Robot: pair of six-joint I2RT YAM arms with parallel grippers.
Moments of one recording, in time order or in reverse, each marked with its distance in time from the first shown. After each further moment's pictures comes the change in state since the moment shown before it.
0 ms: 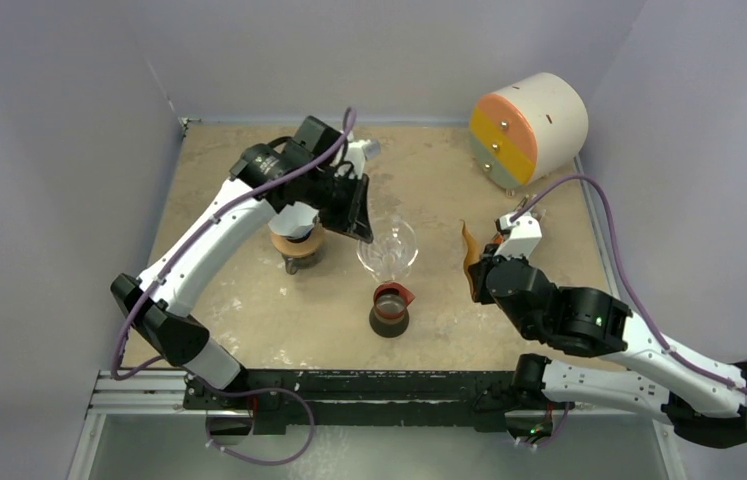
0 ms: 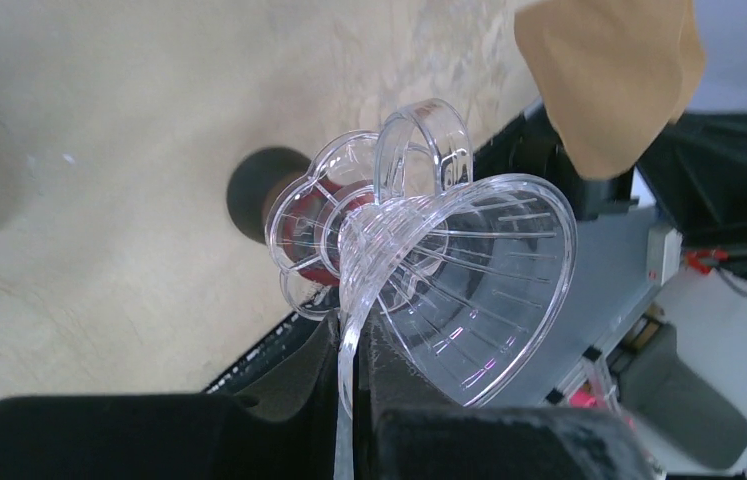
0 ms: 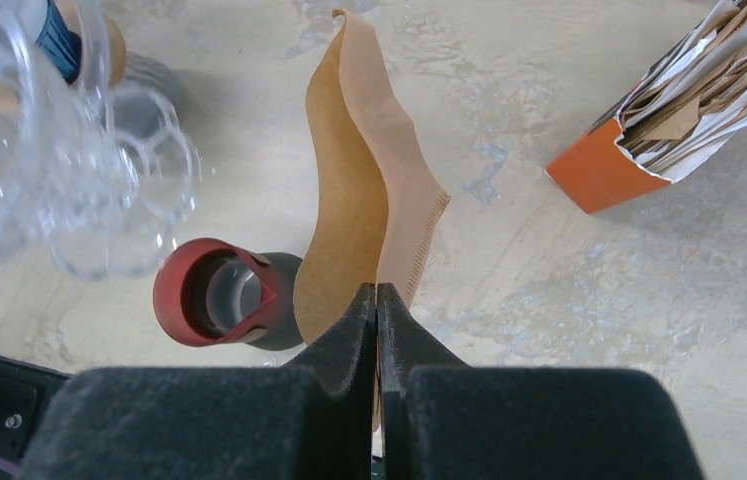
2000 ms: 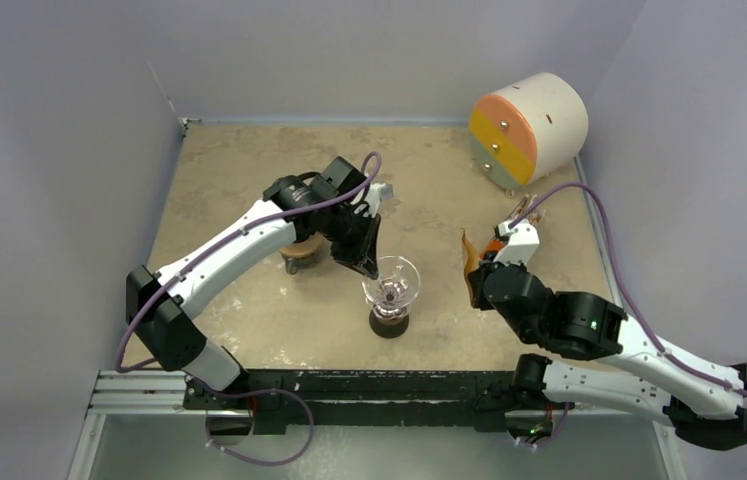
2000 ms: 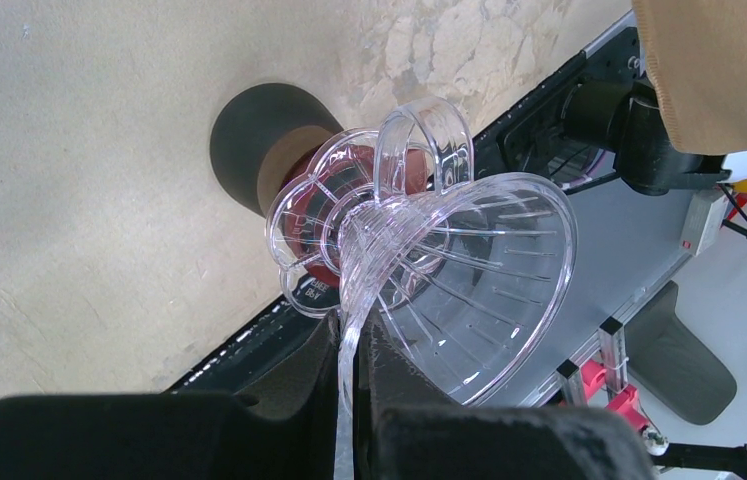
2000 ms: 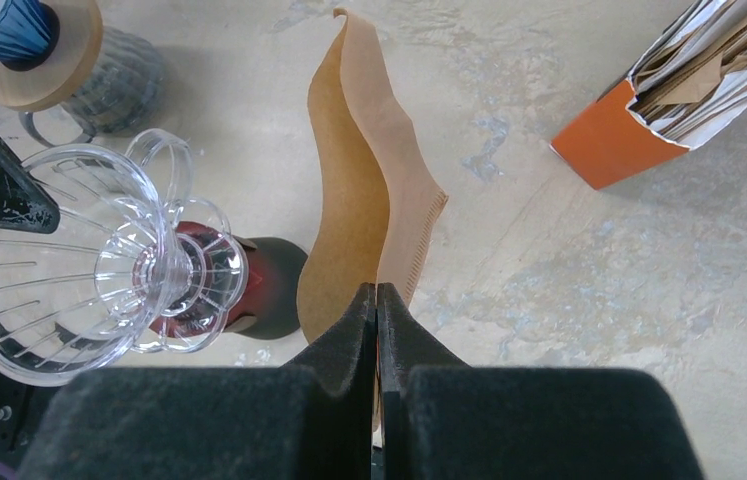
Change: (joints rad) left arm -0.119 -0.019 -0.305 0.130 -0.012 -0.052; right arm 0.000 -0.029 -0.071 -0.003 -0.016 0.045
